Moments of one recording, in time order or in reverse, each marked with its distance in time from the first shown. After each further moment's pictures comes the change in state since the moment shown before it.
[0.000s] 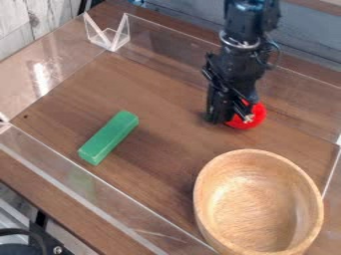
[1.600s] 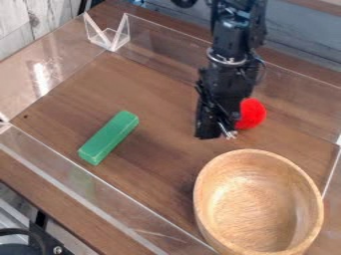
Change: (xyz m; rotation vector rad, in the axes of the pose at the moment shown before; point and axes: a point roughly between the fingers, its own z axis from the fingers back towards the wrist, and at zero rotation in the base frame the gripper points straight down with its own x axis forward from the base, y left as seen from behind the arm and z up) arm -0.014 -0.002 -0.025 -0.045 0.049 -0.081
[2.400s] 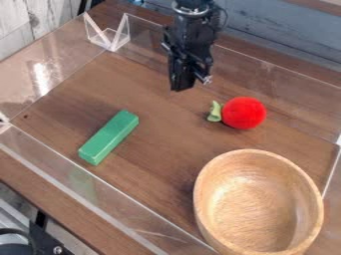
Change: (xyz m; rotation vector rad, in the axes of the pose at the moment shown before) arm -0.005 0.065 0.025 0.035 -0.060 0.227
